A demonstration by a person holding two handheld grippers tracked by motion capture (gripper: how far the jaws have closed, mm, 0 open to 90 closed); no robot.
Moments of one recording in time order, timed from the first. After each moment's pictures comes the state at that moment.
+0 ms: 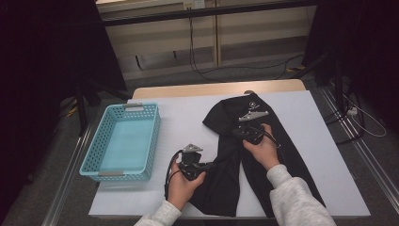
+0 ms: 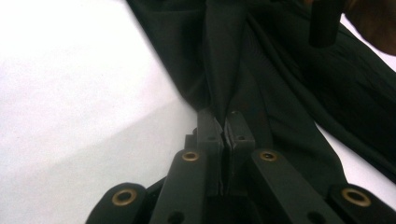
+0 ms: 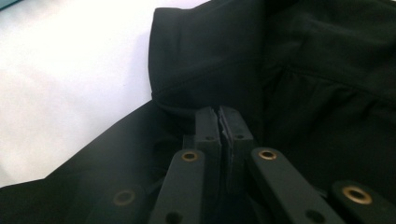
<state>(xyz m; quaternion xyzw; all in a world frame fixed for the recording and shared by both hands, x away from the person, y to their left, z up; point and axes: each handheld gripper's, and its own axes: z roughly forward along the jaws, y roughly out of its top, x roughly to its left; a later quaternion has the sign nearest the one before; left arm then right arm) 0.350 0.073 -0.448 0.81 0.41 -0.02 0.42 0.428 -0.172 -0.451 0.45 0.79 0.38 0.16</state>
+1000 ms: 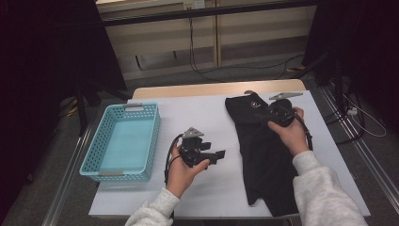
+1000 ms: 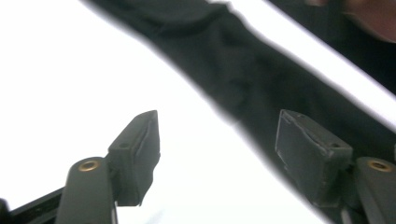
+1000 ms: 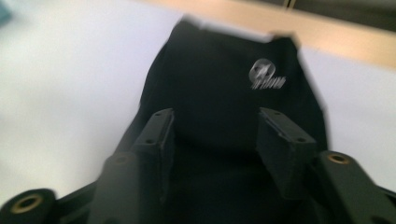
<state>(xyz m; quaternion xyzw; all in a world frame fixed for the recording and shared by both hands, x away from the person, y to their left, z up) 0.376 0.073 -0.412 0.81 0.38 0.02 0.46 0.438 -0.252 -0.401 0.51 0.75 0.37 0.22</state>
